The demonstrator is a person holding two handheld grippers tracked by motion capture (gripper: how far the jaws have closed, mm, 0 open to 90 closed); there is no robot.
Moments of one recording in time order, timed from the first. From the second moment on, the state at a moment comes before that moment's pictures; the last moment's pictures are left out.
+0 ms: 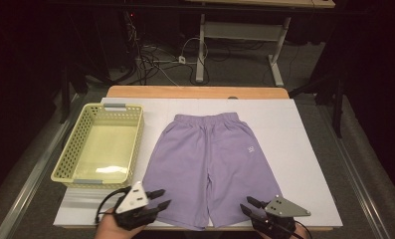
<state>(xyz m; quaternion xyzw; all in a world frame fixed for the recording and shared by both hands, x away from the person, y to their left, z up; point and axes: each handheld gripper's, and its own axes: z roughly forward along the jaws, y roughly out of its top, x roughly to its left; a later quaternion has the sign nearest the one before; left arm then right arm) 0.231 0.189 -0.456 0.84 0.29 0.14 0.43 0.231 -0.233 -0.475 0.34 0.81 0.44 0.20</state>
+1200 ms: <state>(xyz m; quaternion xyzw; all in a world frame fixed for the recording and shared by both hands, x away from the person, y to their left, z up) 0.228 0.232 -0.490 0.84 0.37 0.13 0.38 0.237 -0.326 -0.489 0.46 0.76 0.40 0.22</state>
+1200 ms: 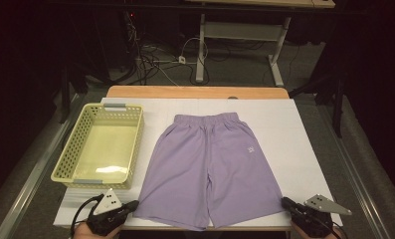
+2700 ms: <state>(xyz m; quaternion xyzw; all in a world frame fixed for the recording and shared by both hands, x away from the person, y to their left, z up) 0.201 0.065 -0.499 0.90 0.17 0.09 0.40 0.212 -0.171 -0.484 0.28 0.85 0.43 0.14</state>
